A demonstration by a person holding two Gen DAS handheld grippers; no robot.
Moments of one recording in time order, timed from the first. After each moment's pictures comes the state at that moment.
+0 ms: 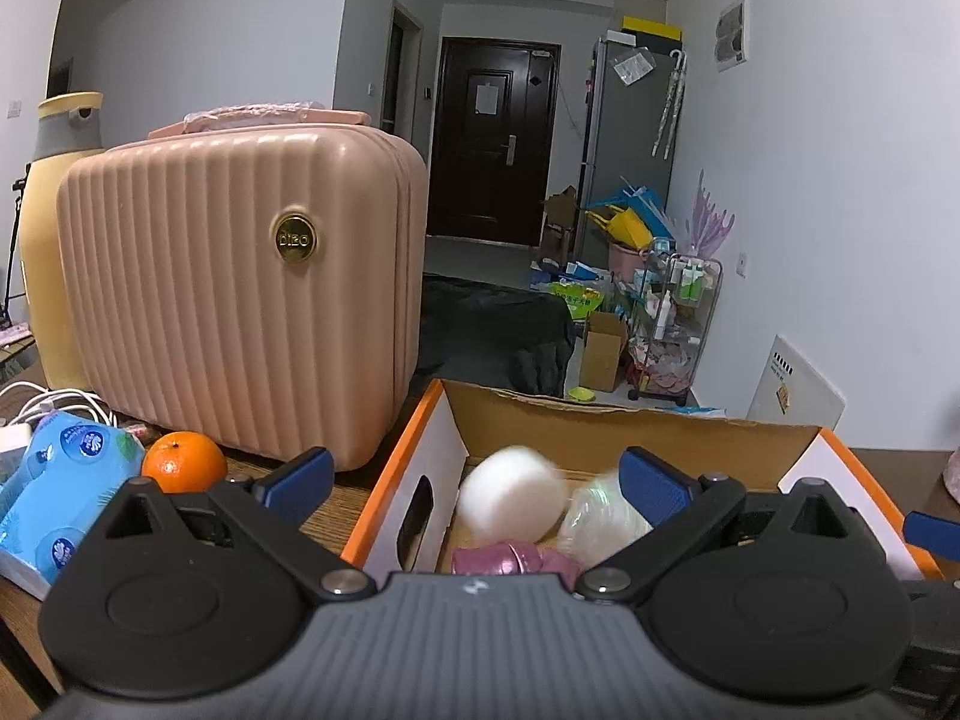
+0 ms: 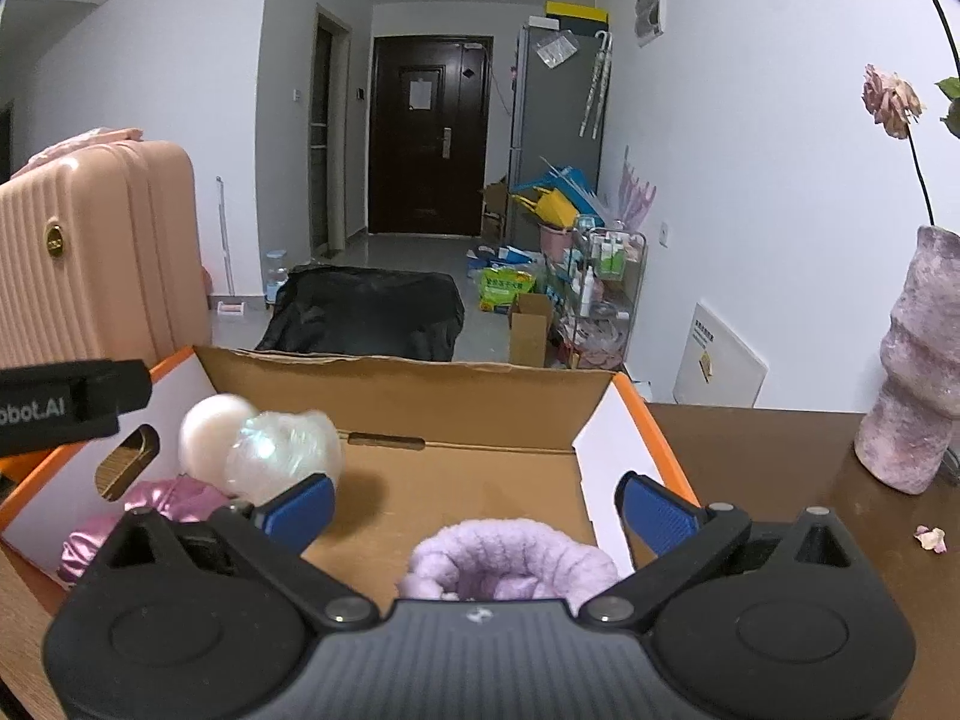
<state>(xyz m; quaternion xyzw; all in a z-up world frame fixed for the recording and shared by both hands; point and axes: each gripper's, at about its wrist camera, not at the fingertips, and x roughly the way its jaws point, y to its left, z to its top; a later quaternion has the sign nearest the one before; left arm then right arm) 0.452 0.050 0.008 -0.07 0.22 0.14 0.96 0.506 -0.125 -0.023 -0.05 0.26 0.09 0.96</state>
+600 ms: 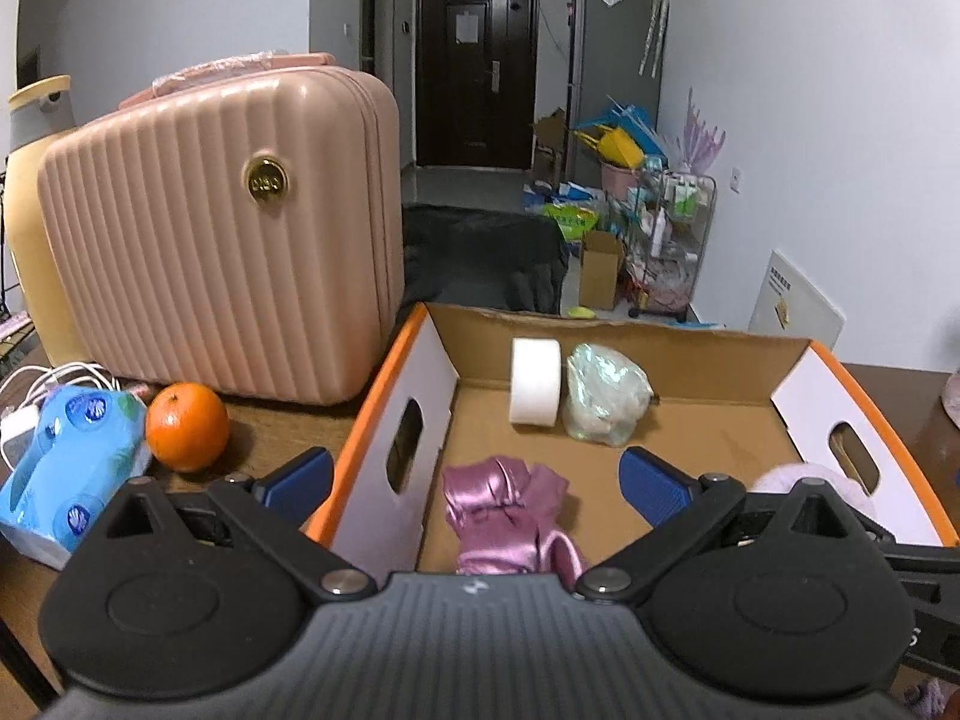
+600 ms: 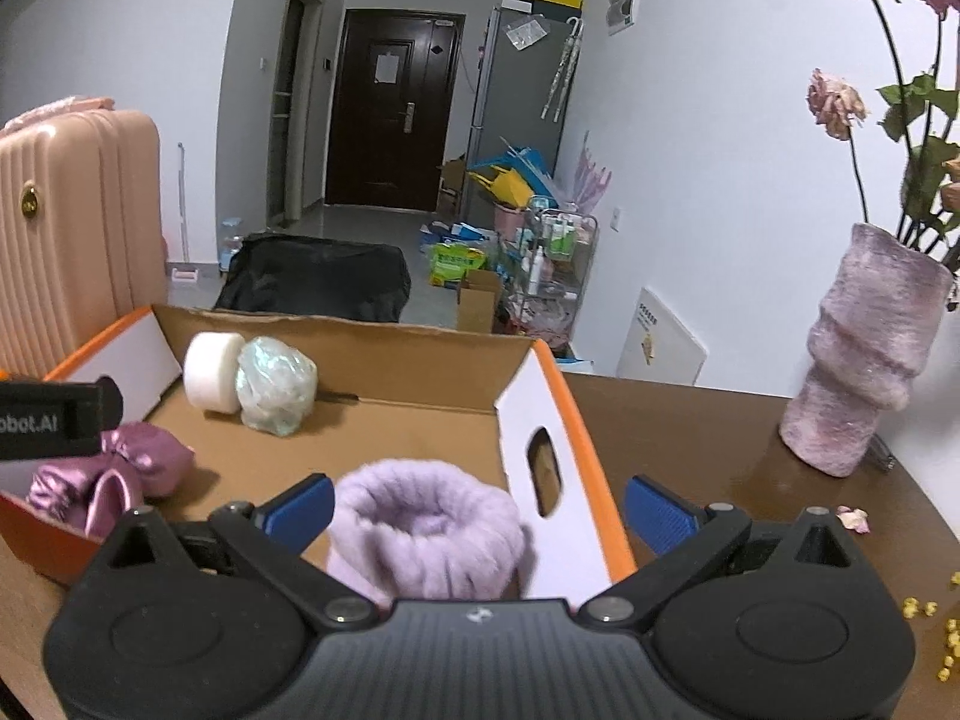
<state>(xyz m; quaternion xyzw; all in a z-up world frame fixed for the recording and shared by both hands) 0.448 0.036 0.004 -0.05 0.30 0.12 0.94 0.479 -0.145 -0.017 -0.08 0.28 0.03 0.96</state>
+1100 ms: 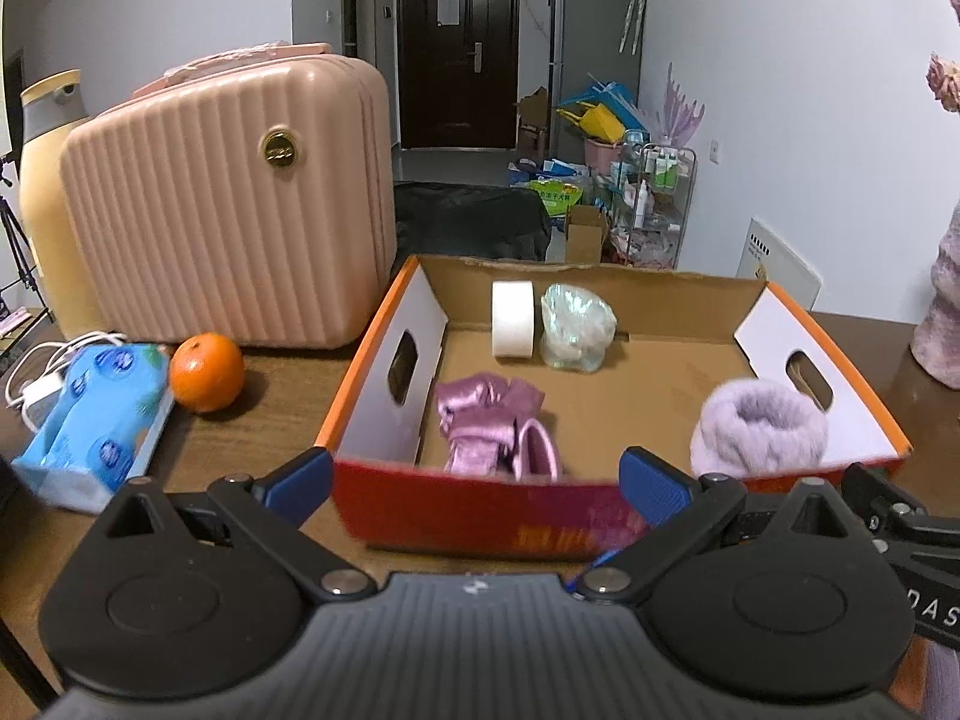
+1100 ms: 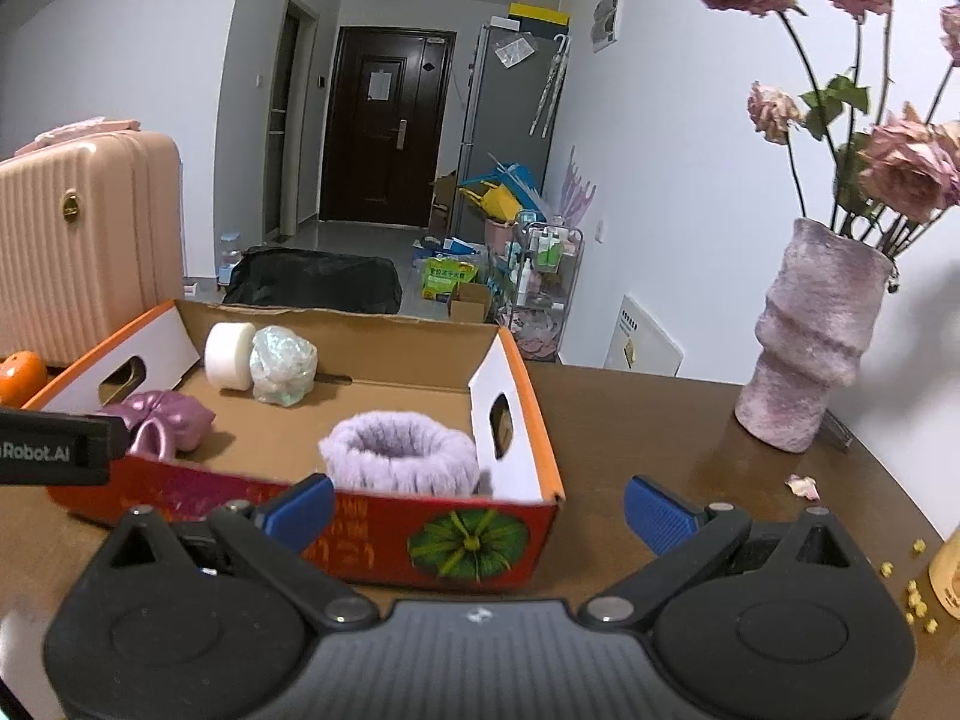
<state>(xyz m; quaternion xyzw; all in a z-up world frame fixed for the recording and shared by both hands) 0.393 0.018 0.007 -0.04 0.32 0.11 0.94 0.408 -0.172 -0.004 -0.08 0.26 0.03 0.96</state>
